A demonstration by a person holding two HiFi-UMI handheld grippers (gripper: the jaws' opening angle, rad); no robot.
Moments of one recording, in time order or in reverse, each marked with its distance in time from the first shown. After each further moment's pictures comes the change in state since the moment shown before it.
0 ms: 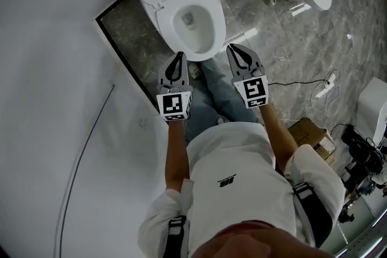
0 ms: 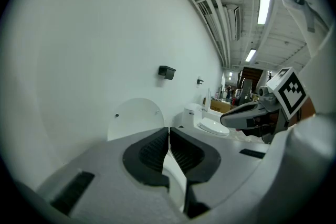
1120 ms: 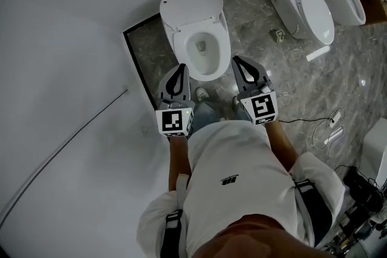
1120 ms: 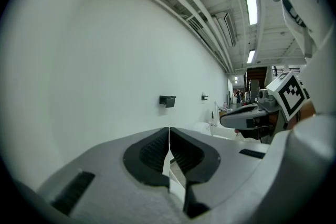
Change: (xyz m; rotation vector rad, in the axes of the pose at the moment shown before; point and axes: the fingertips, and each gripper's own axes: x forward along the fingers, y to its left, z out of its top) left arm -0.077 -0.065 0.157 0.121 -0.194 0.135; right arm -0.109 -0.017 0.133 -0.064 -0.283 0.107
